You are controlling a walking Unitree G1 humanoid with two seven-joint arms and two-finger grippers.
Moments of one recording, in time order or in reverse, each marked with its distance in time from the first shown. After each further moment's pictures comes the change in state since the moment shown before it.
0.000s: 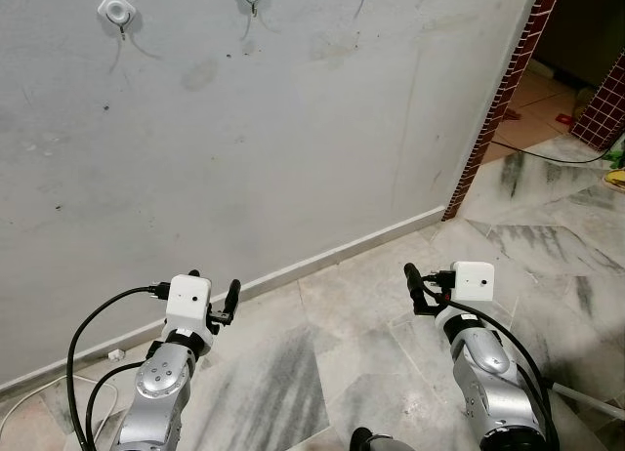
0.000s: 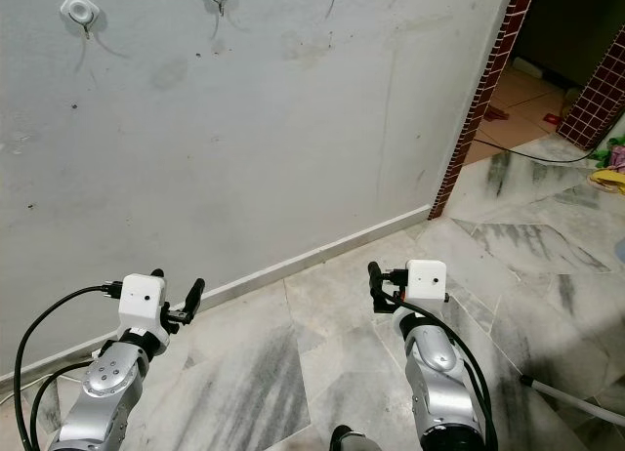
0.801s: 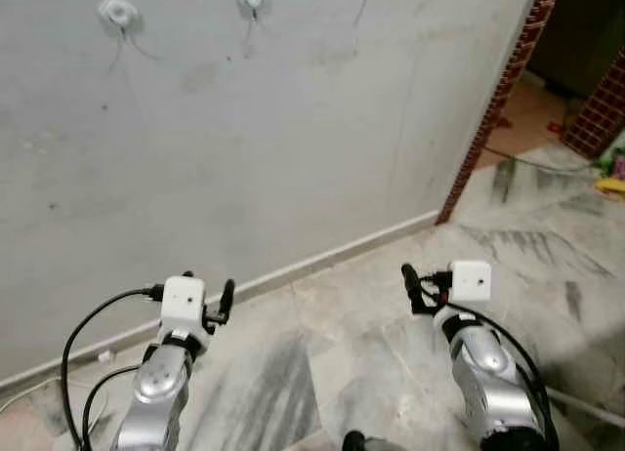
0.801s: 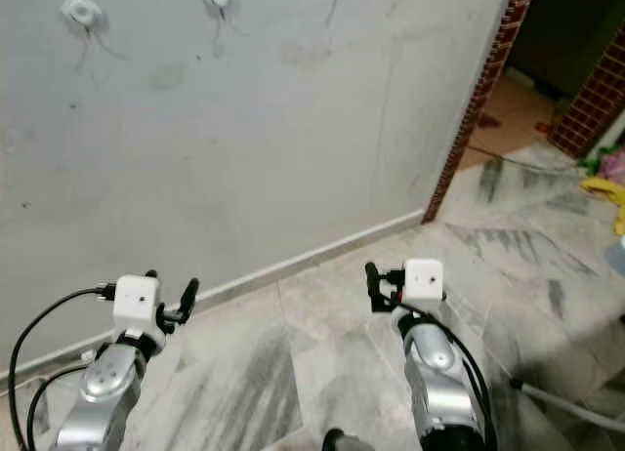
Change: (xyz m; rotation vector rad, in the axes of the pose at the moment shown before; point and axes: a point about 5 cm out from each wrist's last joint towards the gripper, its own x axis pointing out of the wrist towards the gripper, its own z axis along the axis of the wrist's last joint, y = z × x) left arm -0.007 0.004 -0.014 -0.048 0.079 0.076; right arm 0.001 0.006 0.003 -0.018 -0.004 0.031
